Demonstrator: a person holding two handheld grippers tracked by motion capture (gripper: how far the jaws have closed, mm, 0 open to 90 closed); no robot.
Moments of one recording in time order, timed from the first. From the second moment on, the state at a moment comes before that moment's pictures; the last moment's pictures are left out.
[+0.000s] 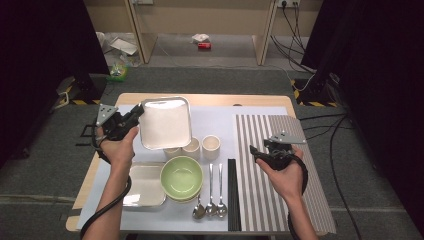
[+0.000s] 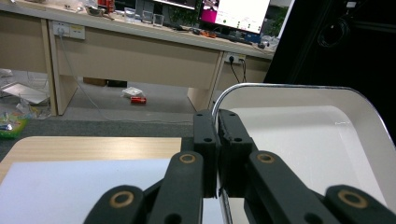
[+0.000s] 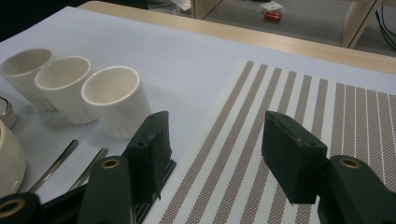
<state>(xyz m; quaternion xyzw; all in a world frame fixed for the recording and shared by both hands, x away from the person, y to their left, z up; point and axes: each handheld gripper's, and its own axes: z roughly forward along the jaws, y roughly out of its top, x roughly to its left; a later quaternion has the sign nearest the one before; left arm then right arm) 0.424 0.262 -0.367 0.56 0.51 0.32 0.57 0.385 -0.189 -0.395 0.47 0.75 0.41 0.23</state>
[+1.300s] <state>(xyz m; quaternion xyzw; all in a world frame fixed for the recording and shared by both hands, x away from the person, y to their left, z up) 0.437 0.217 -0.366 0.59 0.48 0.31 0.56 0.403 -0.159 -0.378 0.45 0.75 0.43 0.23</state>
